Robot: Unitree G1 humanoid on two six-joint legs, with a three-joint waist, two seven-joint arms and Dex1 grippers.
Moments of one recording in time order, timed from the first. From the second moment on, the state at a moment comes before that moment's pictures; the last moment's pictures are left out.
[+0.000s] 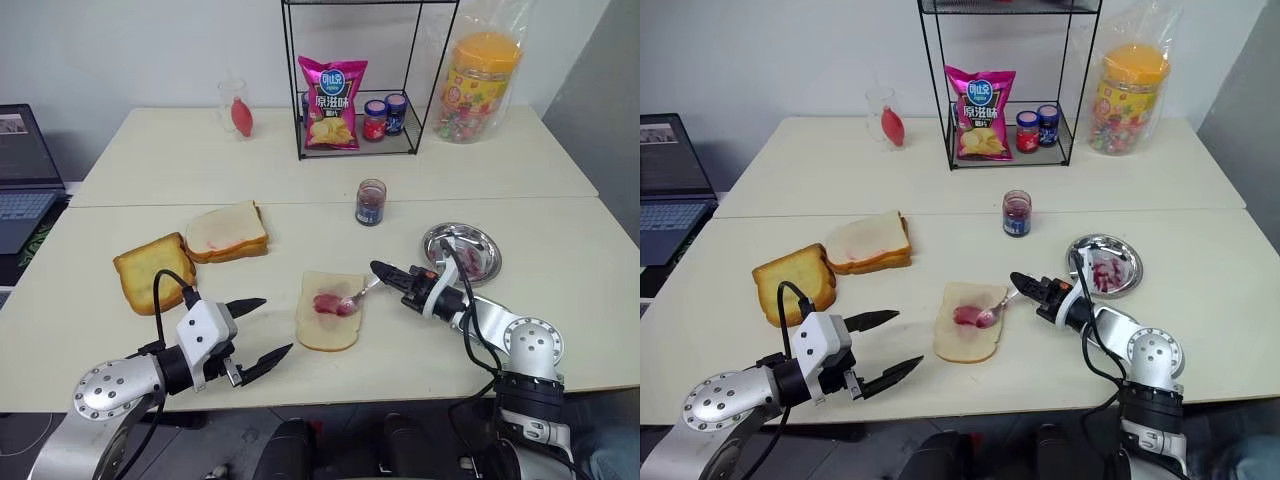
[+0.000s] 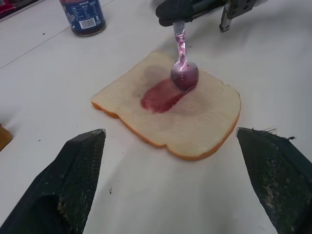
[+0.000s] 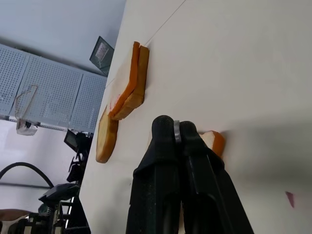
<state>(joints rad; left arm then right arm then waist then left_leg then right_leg) 0.27 0.70 0.16 -0.58 -0.37 0.30 -0.84 -0.37 -0.07 -0.37 -0.09 1.08 1.22 0.12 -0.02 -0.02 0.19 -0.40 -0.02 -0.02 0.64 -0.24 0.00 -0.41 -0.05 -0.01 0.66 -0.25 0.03</state>
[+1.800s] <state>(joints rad) 0.30 0.70 0.14 -0.57 -0.36 0.26 -0.89 -0.26 -0.13 -0.28 -0.14 1.26 1.18 -0.02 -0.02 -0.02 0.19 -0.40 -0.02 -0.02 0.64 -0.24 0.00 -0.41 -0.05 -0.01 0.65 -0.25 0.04</state>
